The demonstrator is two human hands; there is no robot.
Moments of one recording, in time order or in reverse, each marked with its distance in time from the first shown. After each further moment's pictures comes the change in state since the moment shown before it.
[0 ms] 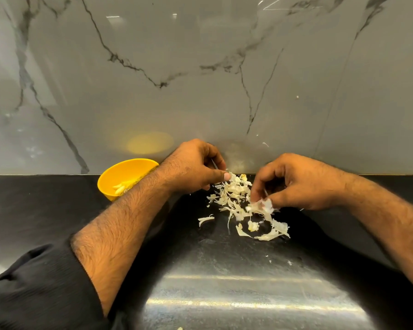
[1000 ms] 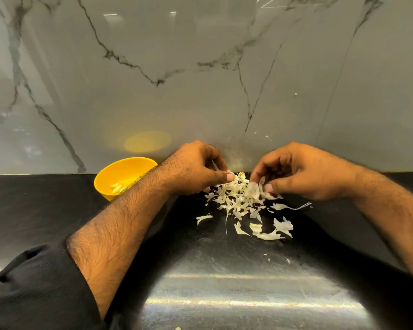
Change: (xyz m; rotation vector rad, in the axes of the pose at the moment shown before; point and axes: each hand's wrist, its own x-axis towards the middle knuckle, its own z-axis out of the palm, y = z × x) left_hand -0.002 0.004 0.002 0.056 -0.066 -0.008; right_hand -0.003 0.002 -0.009 0.125 0.069 0.005
